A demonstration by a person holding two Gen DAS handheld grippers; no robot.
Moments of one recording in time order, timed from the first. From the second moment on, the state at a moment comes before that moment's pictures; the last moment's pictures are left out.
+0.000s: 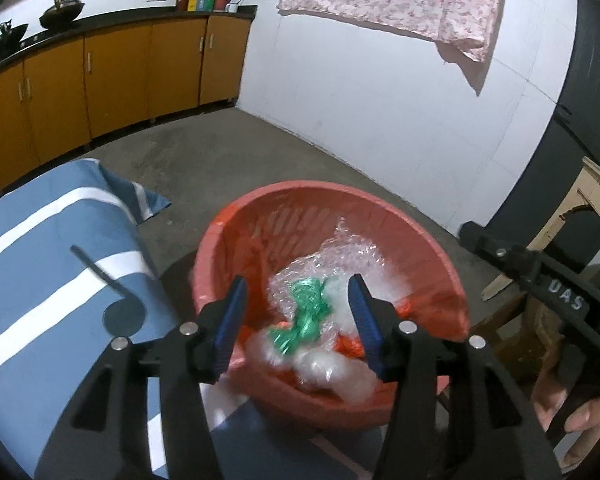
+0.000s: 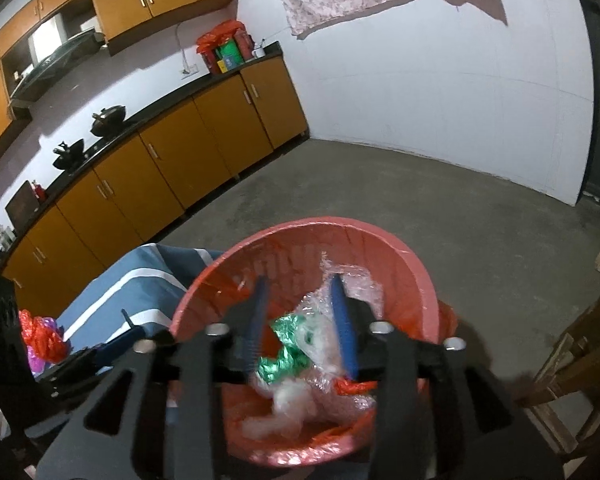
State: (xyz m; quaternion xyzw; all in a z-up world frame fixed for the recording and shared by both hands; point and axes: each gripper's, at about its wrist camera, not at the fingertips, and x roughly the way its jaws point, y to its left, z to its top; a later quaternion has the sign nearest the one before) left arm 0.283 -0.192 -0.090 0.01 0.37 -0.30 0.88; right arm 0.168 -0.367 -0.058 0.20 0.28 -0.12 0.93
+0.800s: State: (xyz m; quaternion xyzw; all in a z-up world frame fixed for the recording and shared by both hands) left arm 0.189 0.114 -0.080 0.00 0.29 0.06 0.95; right arm 0.237 -0.128 -0.042 0.07 0.30 0.10 0.95
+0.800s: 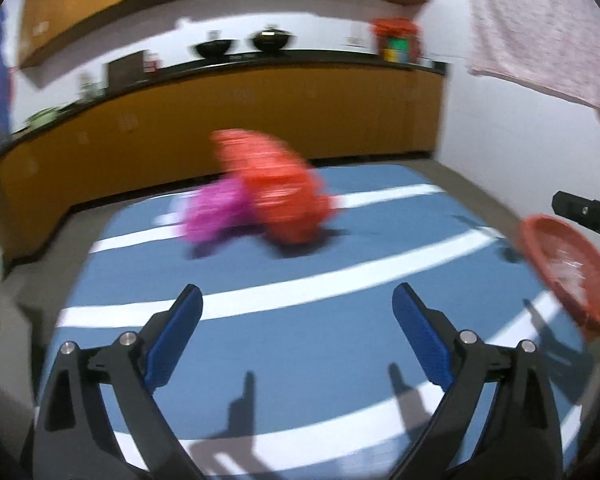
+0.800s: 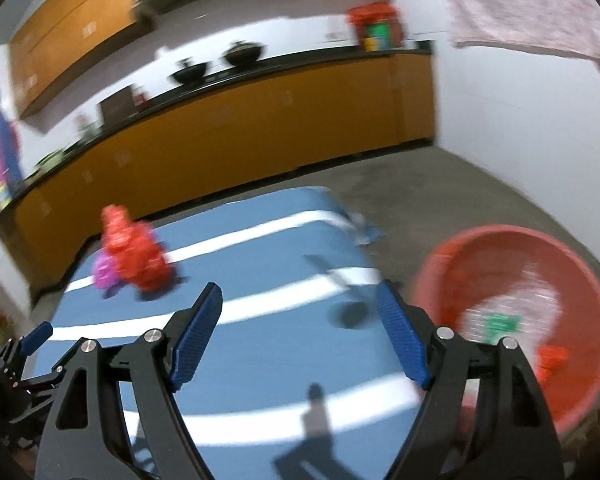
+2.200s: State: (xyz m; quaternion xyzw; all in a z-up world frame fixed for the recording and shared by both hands) left arm 0.335 0.213 -0.078 -0.04 0.33 0.06 0.94; right arm 0.304 -0.061 -0.071 0.01 0.35 0.16 0.92
